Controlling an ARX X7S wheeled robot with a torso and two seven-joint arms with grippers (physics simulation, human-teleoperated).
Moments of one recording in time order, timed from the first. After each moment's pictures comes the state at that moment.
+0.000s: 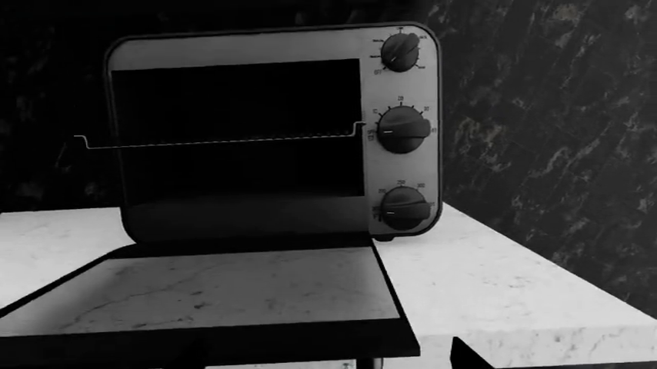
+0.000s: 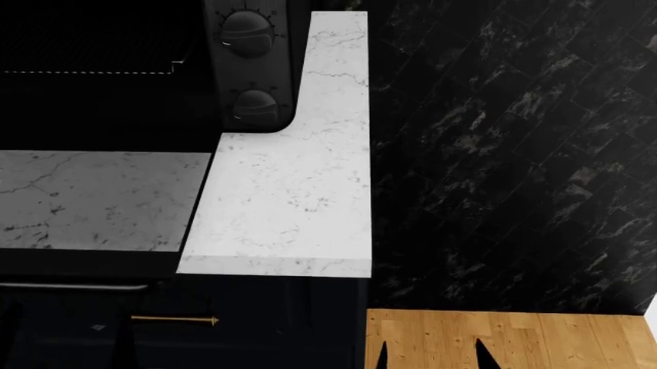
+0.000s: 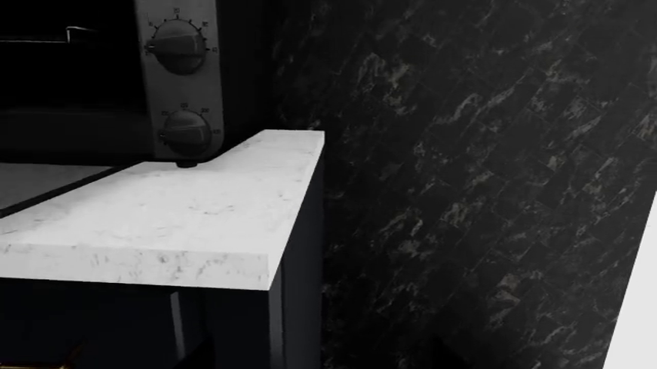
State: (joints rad) left arm 0.07 -0.10 0.06 0.33 -0.03 -0.04 -0.07; right arm -0.06 0.10 -0.07 -0.29 0.08 0.16 0.04
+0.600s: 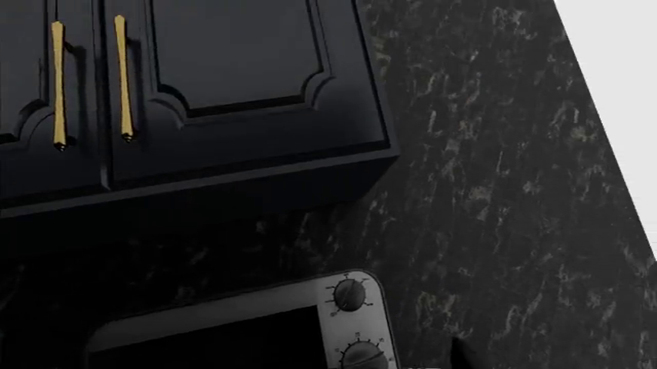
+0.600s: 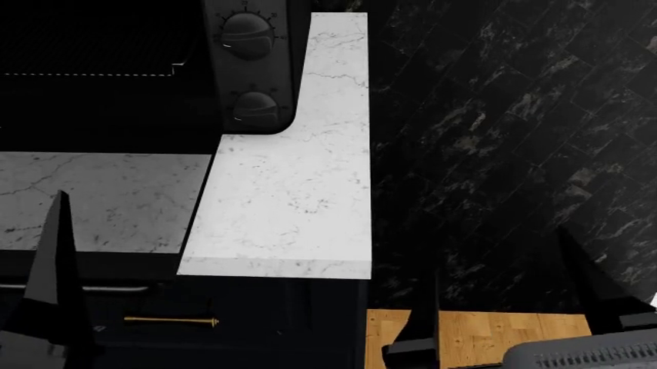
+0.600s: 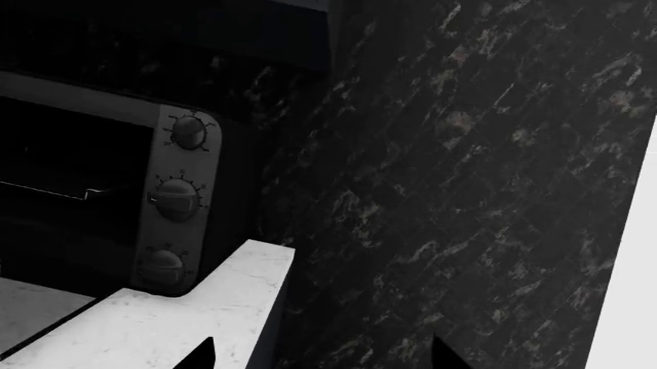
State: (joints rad) left arm -0.26 -0.64 0.33 0.98 -0.38 -0.43 -0.54; right arm 0.10 0.40 0.01 -0.94 0.27 0.74 0.17
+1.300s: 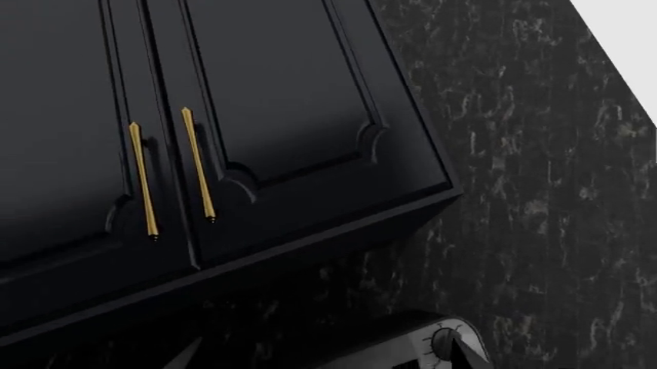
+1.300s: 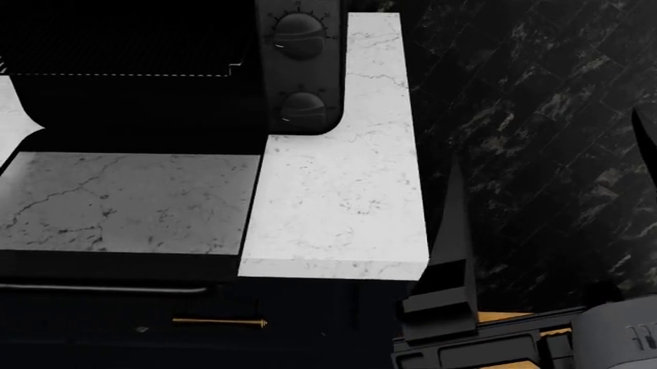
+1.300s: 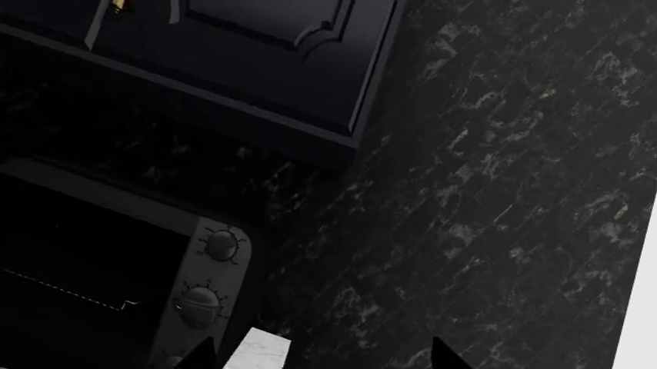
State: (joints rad) left arm -2.19 -1.26 2.16 1.05 -0.96 0.03 -1.27; right arm 0.65 1.22 -0.39 -1.04 1.09 0.46 0.92
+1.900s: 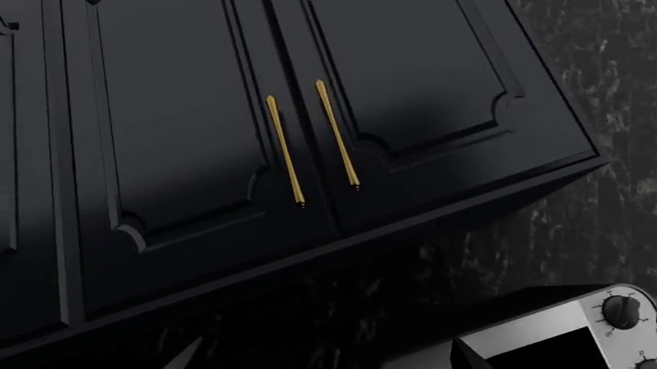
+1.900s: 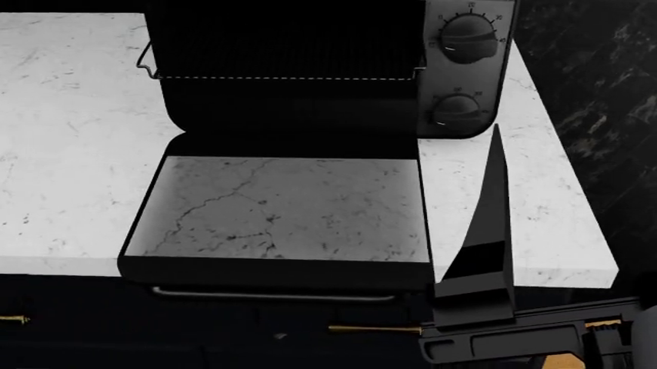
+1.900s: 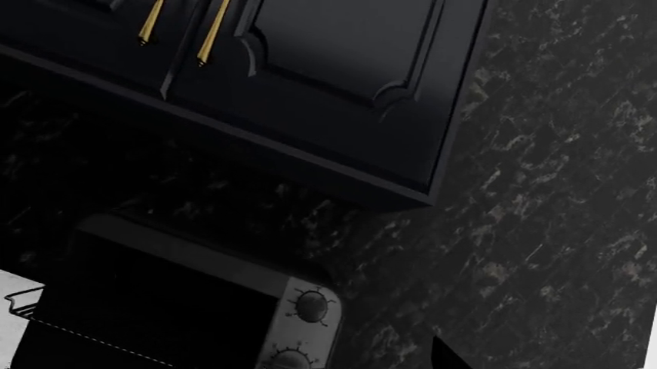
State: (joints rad) left arm -2.35 -1.31 2.19 1.05 -1.06 -0.01 -1.26; right arm 1.13 1.42 -0.91 -1.05 1.14 0.27 1.04
